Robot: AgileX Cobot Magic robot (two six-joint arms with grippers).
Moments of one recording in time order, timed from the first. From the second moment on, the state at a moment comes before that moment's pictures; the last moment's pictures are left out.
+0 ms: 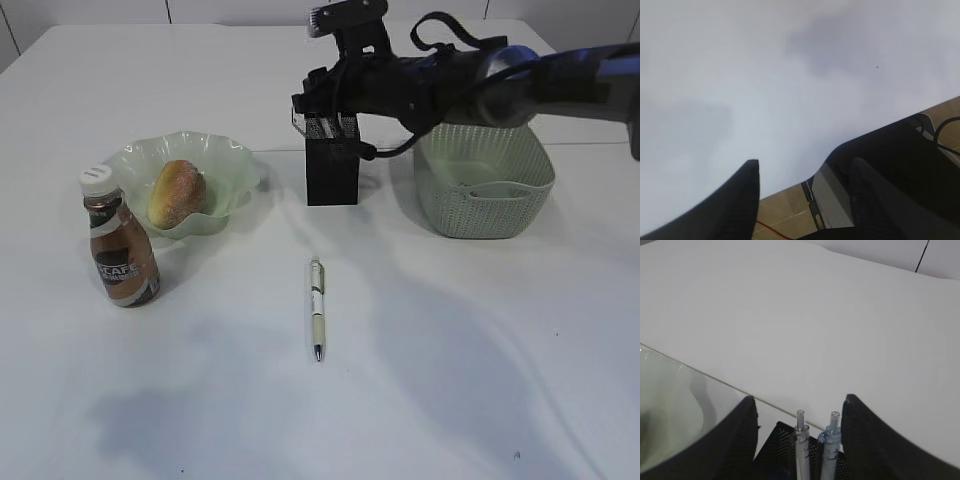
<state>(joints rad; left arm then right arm) -0.45 0.94 -0.76 -0.01 1.12 -0.18 0.33 2.34 -1.88 -0.21 -0.03 0.09</state>
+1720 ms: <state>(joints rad) -0.45 0.94 -0.76 -0.01 1.08 -0.18 0.43 1.94 -1.88 0.05 1.17 0.33</state>
